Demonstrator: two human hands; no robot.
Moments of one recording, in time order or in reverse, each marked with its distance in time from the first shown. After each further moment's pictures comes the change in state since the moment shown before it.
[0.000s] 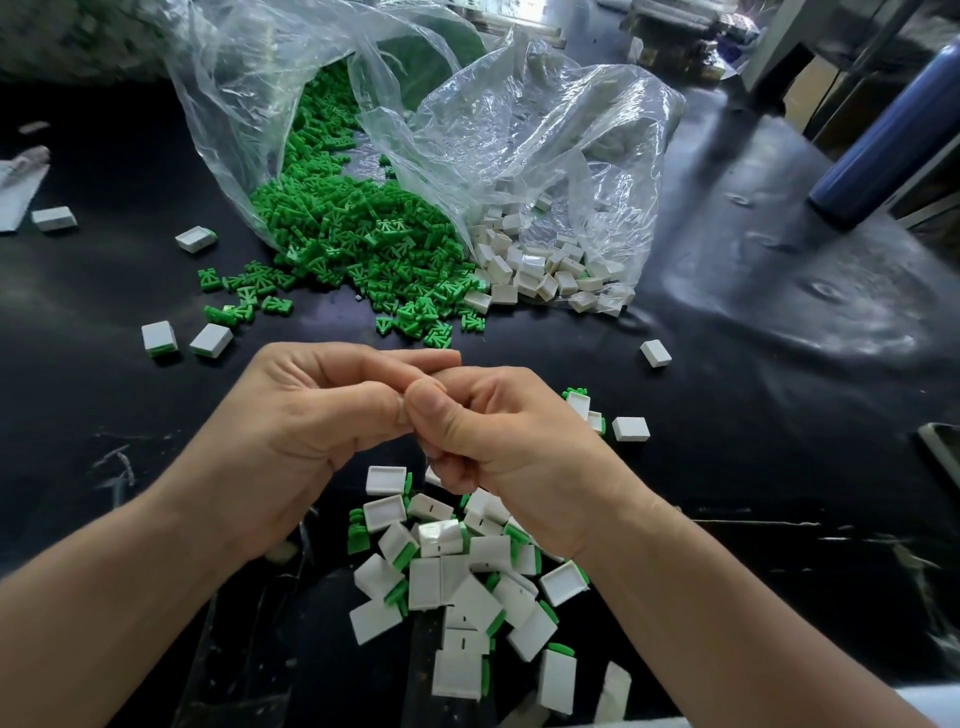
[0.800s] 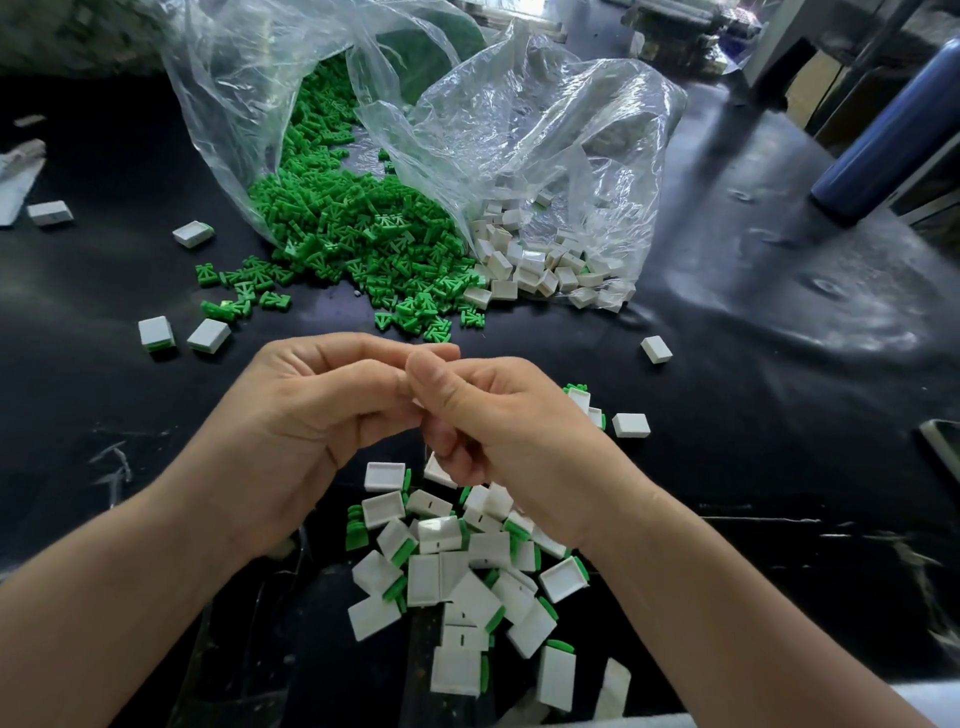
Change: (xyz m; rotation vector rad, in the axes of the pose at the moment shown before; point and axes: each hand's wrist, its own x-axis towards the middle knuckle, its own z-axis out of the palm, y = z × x) left_hand 0.001 0.001 0.005 -0.053 0.042 -0.038; right_hand 0.003 -0.003 -0.002 -0.096 0.078 0.076
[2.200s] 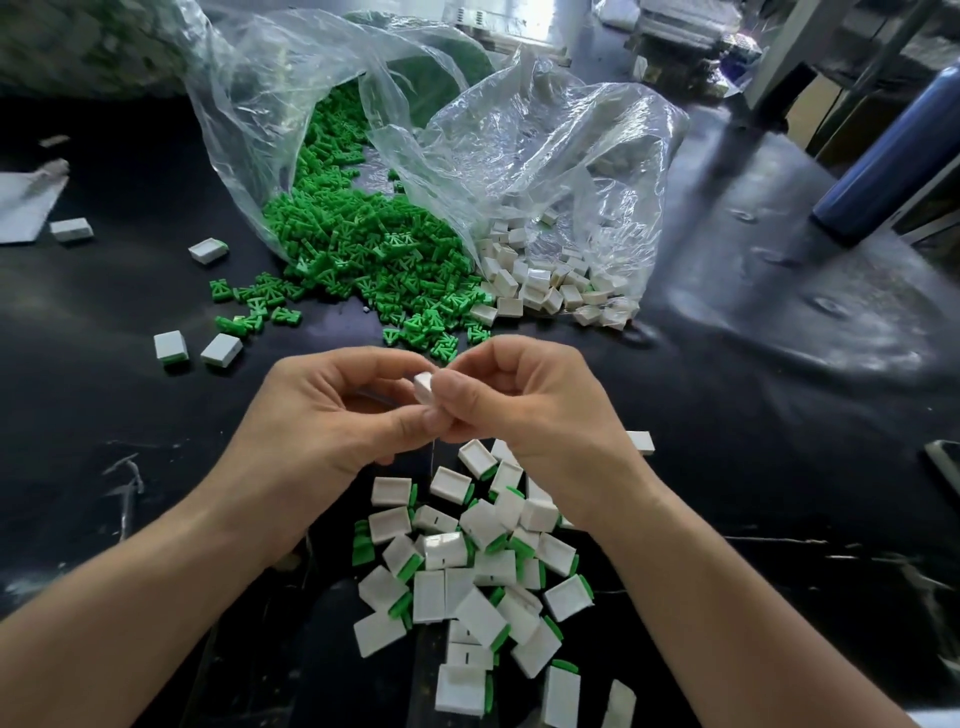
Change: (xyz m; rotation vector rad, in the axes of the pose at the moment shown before) left_hand 0.000 0.001 0.006 0.293 0.120 0.057; right_hand 0.009 0.002 -0.013 -0.089 0.183 -0.174
